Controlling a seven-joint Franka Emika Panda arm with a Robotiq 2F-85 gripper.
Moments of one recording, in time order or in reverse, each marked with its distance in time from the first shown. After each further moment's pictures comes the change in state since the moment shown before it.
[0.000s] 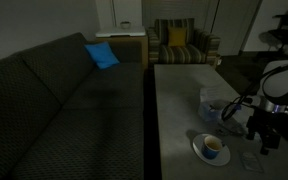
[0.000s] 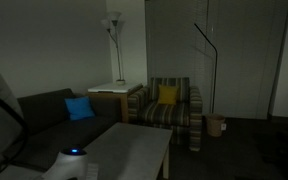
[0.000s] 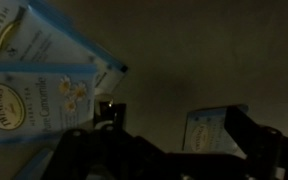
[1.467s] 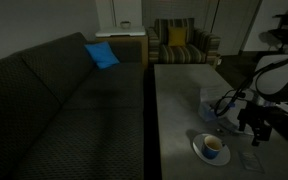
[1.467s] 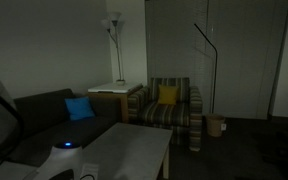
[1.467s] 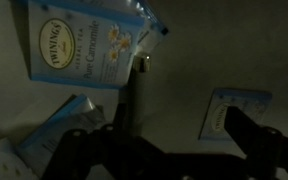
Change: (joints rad) arm 0.053 -0.008 -0.011 0.027 -0.012 0.055 -0.066
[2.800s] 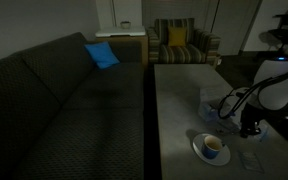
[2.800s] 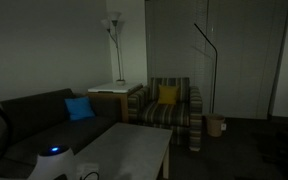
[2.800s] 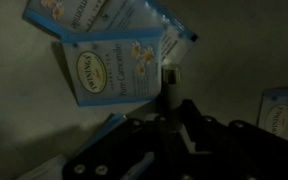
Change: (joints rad) arm 0.097 0.013 -0.113 -0.026 0.001 0.236 0.260
